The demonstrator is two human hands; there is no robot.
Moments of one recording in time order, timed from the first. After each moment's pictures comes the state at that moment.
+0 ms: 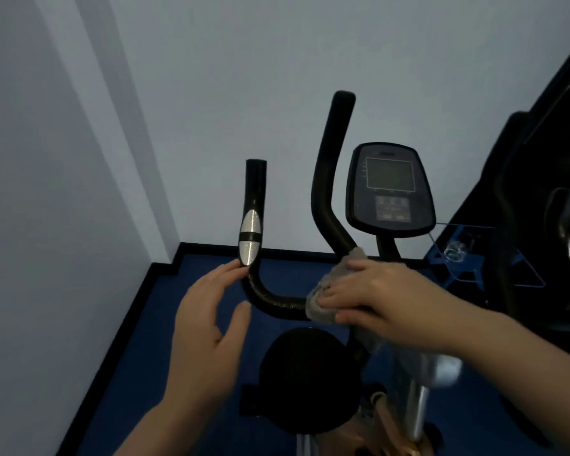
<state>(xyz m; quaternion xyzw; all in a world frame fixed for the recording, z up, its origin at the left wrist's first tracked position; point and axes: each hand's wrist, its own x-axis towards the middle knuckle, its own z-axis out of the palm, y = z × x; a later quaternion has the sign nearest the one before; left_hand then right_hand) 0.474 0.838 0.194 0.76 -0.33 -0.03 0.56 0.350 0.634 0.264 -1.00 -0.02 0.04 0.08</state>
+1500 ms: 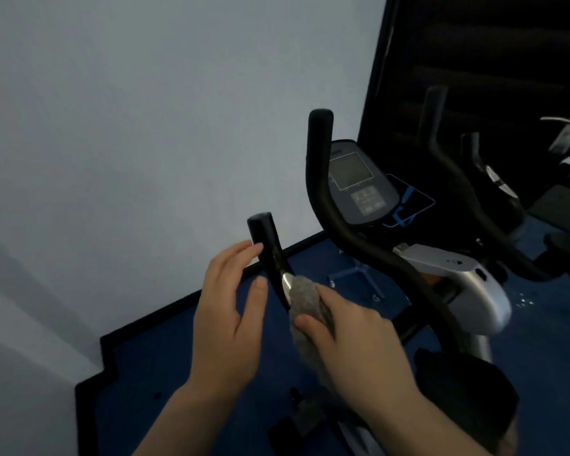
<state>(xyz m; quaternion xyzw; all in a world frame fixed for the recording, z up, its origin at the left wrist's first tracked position) 0.651 0.773 0.217 0.59 -0.57 -0.14 0.56 0.501 0.765 0.247 -0.78 0.55 -0.21 0.19</state>
